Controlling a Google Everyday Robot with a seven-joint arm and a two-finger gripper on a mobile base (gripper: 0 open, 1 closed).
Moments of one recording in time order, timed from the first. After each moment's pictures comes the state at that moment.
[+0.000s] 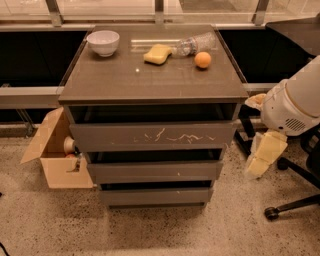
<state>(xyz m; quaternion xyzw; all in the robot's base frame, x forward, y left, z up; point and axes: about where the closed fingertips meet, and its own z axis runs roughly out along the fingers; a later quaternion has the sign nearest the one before) 0.460 -0.206 0.866 -0.59 0.78 0.05 0.20</state>
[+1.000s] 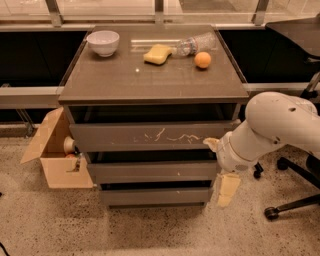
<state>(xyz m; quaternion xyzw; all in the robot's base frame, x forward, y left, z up) 0.470 -0.156 0.711 -0.70 0.69 0.07 0.17</state>
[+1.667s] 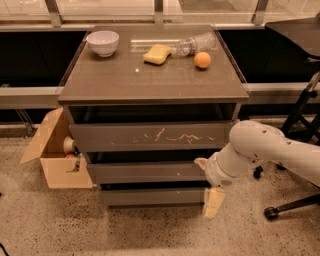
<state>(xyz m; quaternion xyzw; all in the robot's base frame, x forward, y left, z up) 0.478 -0.138 0.609 -0.68 0.70 0.14 0.16</state>
